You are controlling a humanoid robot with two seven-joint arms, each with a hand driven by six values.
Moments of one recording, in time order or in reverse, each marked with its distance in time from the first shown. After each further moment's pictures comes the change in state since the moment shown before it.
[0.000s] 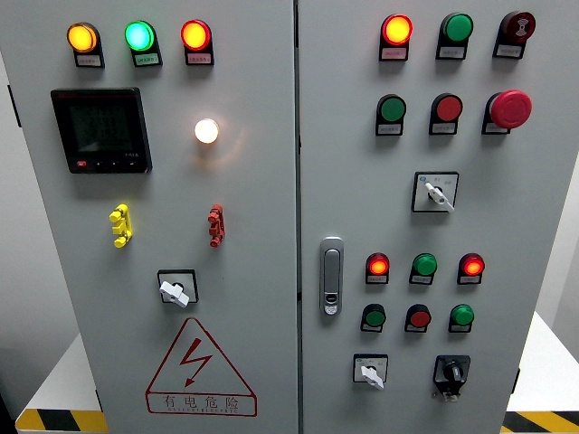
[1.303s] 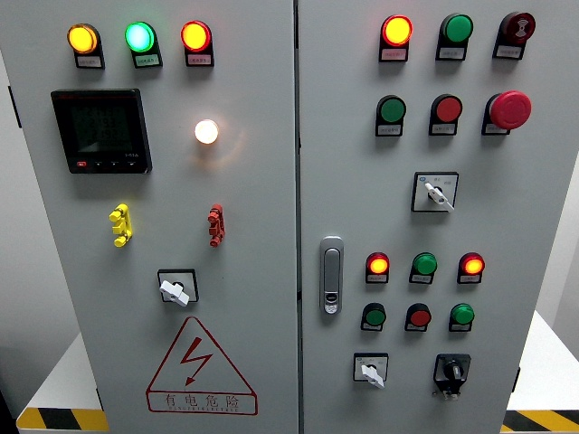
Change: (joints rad) left arm 0.066 -0.152 0.518 0.309 -0.385 -0.160 0.140; right arm 0.000 -0.001 0.001 0.000 0.000 0.000 0.000
